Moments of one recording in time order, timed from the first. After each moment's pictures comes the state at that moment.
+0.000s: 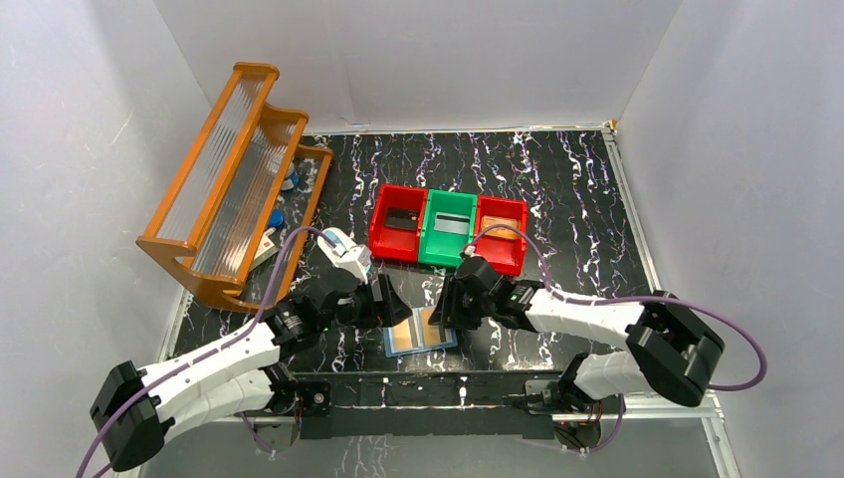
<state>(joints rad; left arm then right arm) -0.89 0.85 0.47 -0.24 -0.01 -0.85 0.95 1.28 0.58 -0.15 -0.10 1.01</state>
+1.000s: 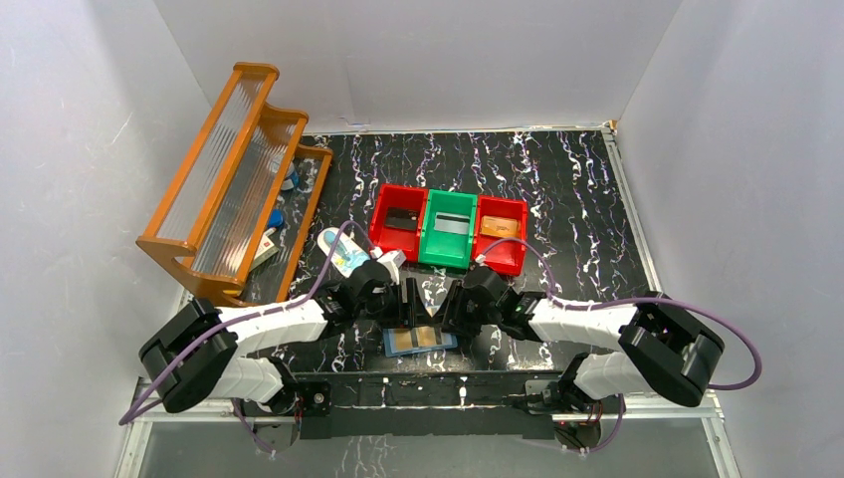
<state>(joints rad) -0.89 1.29 0.50 0.08 0.21 -0.86 0.95 1.31 0.46 0.04 -0.10 1.18</state>
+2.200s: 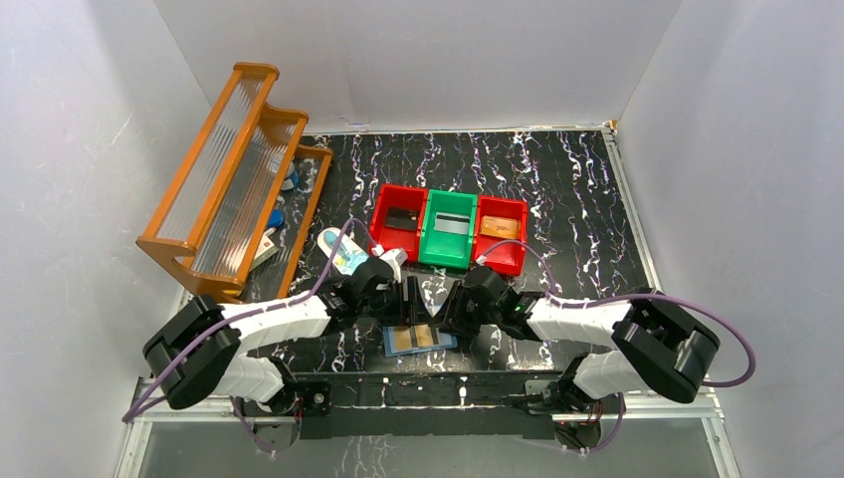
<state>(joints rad) -0.89 1.32 0.54 0.03 0.19 -0.84 0.93 1.34 0.44 0.08 -0.13 1.21</state>
